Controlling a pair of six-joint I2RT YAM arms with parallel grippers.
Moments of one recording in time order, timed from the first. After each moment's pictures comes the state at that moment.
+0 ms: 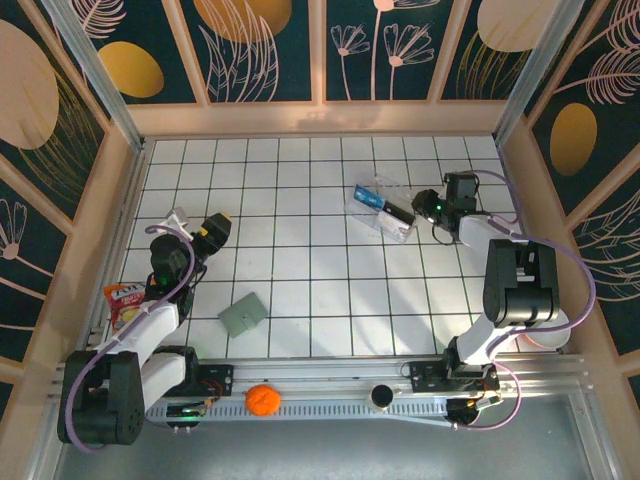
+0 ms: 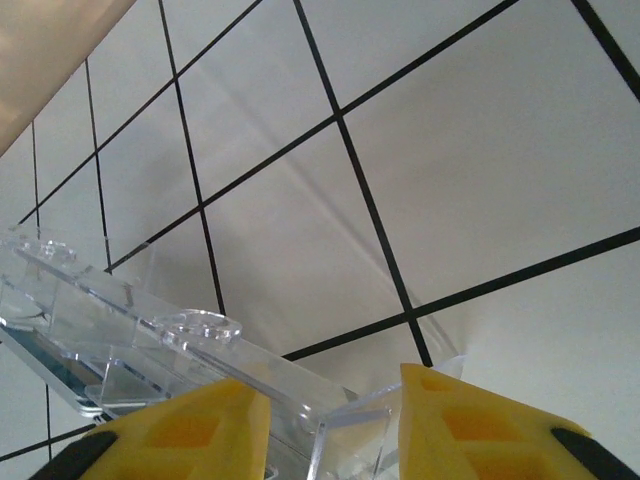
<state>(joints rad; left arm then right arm) -0.04 1.05 0.28 0.55 0.29 -0.86 0.02 1.64 0.90 -0.02 -0.25 0.55</state>
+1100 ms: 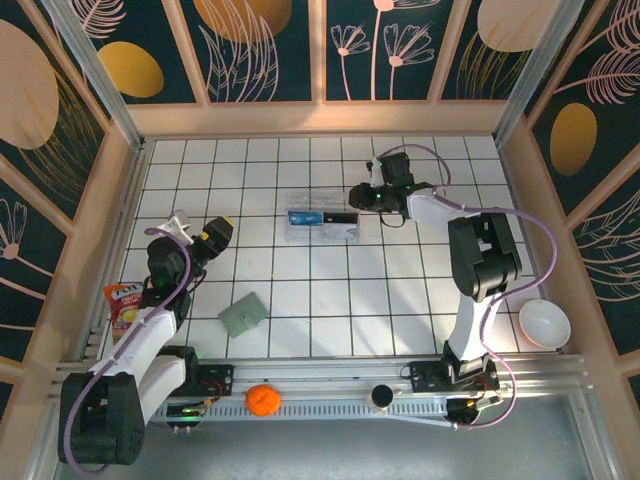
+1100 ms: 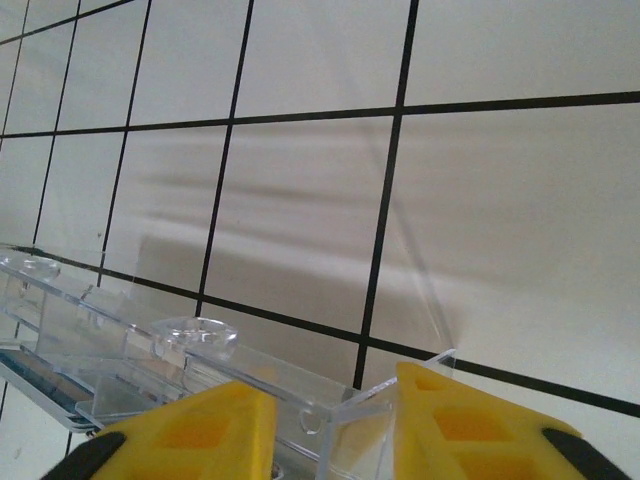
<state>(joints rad) -0.04 0.94 0.28 0.43 0.36 -0.87 0.36 1.89 1.26 -0.19 -0.34 0.39</state>
